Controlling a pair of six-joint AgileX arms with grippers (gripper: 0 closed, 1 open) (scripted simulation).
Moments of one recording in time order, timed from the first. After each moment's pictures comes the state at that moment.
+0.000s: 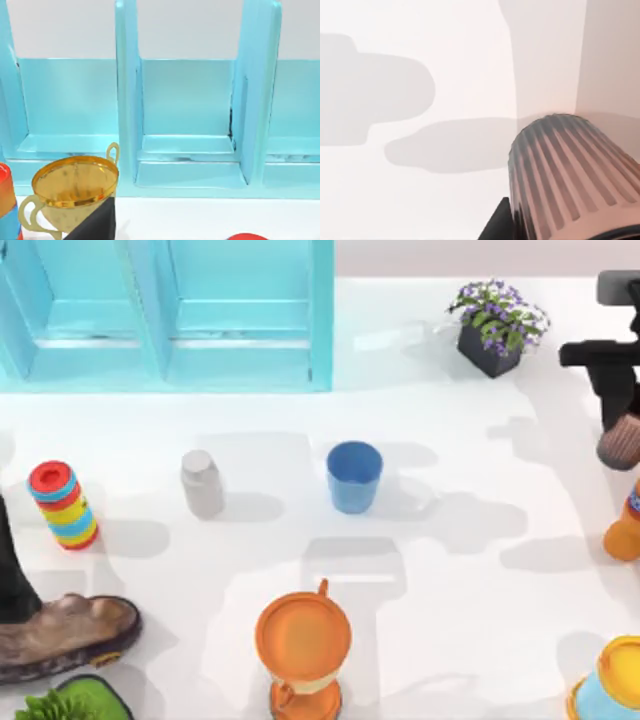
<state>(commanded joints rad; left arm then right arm) 0.00 0.00 0.00 0.00 0.00 0.00 0.14 1.99 1.78 -1.36 0.00 0.16</state>
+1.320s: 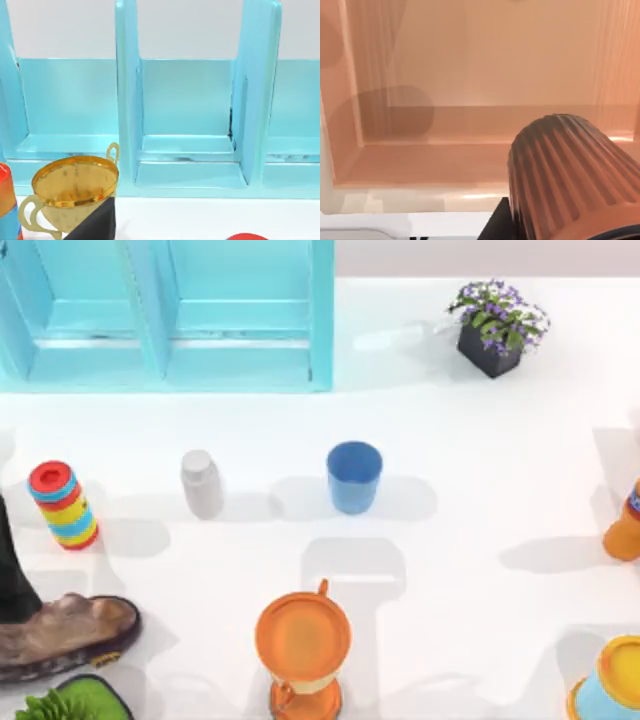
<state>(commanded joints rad) 0.00 0.00 0.00 0.00 0.00 0.00 -0.60 1.48 1.35 -1.40 0.01 -0.59</state>
